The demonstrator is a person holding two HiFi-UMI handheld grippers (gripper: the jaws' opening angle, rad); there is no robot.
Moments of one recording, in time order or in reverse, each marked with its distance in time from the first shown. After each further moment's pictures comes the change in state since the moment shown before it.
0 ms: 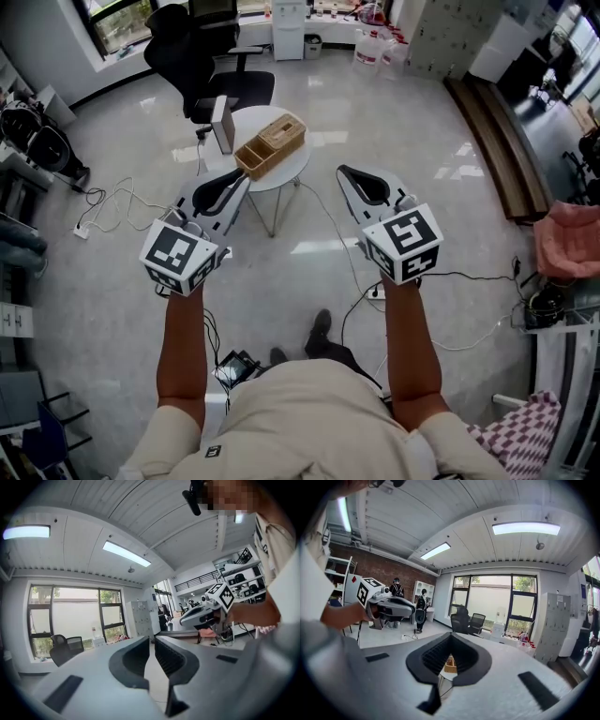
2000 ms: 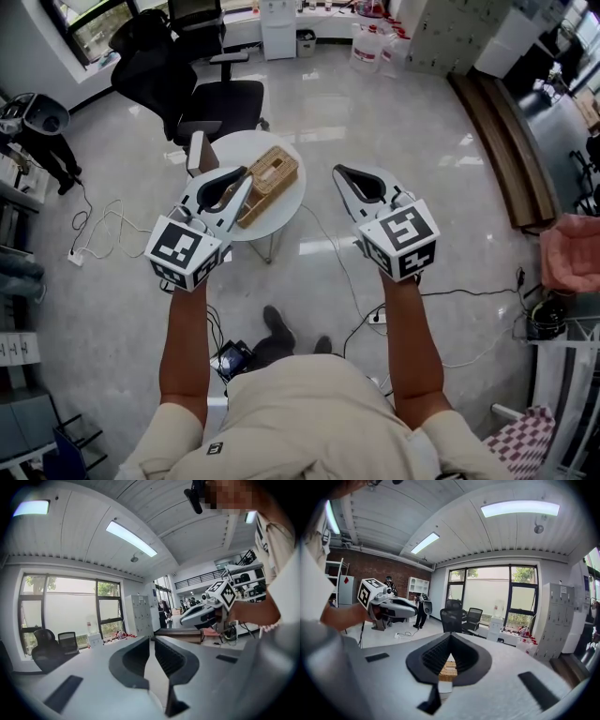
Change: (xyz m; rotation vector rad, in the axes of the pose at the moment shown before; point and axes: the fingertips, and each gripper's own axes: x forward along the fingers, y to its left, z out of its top) left arm 0.212 0.139 -0.052 -0.037 0.047 -0.044; right arm 0.175 -0.173 -0.030 0.042 0.060 0.009
